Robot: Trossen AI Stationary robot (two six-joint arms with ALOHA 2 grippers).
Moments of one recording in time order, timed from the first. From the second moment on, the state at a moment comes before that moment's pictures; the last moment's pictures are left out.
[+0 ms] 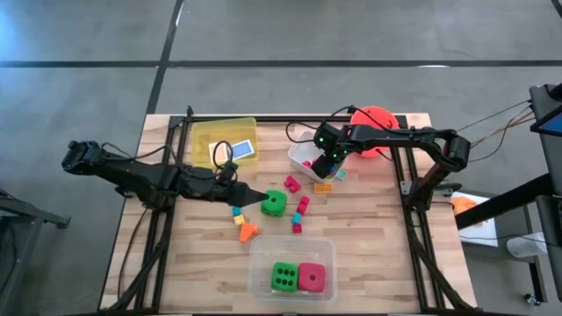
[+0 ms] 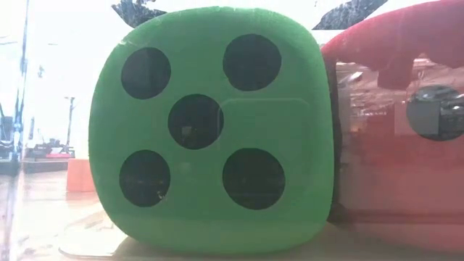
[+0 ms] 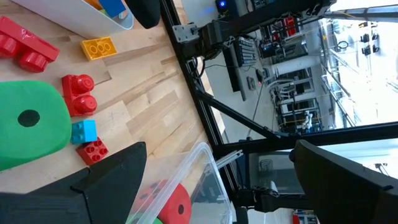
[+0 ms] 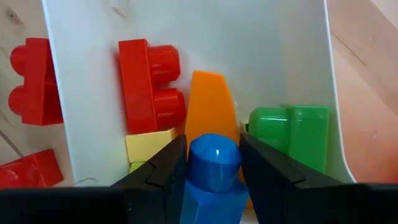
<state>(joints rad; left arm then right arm) -0.23 1.13 0.86 -0.08 -0.22 -1.30 -0.40 1.65 1.08 -0.66 0.02 0.37</state>
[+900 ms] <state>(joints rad) -0.23 1.13 0.86 -0.08 -0.21 -1.31 -0.39 1.59 1.09 -0.67 -0.02 0.39</state>
